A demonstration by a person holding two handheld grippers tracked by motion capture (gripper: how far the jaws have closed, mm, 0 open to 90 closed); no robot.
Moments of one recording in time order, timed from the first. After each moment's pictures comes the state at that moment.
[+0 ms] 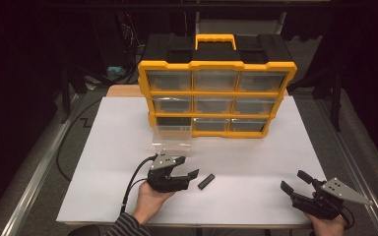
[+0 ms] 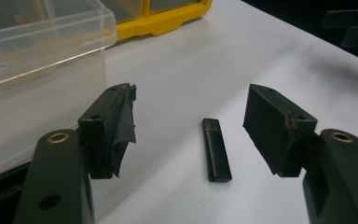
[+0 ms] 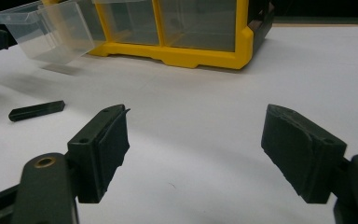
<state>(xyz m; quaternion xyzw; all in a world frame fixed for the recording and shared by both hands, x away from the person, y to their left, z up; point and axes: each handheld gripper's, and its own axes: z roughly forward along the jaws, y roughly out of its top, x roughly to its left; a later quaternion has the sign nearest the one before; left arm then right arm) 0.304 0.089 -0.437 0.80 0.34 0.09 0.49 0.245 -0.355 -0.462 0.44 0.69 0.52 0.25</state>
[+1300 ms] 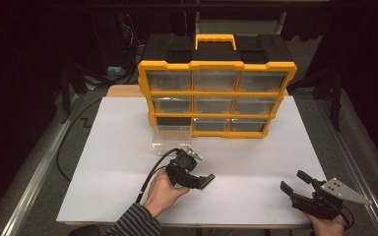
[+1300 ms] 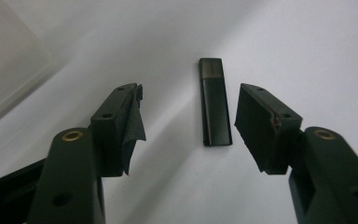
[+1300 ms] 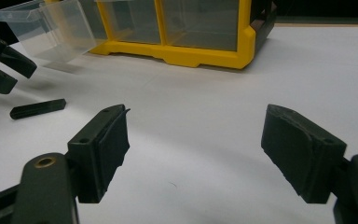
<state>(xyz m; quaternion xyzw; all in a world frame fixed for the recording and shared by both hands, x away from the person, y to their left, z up) 0.331 0.039 -0.428 0.90 0.34 0.02 0.28 0.246 -0.355 -0.462 0.43 0.69 0.52 0.26</state>
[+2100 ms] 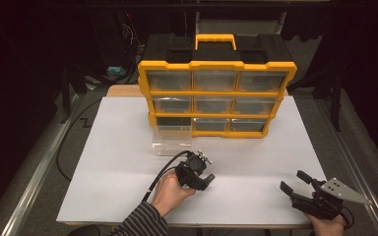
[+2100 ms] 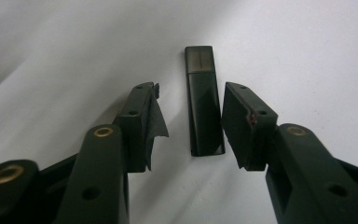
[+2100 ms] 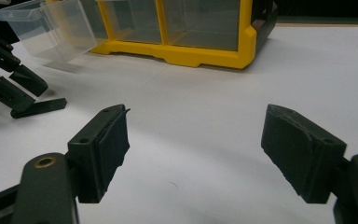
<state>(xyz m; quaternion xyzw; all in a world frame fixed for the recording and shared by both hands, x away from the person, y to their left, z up) 0.335 0.015 -0.439 0.92 0.32 0.01 0.23 0.246 -0.355 -0.462 0.43 0.69 0.52 0.26</state>
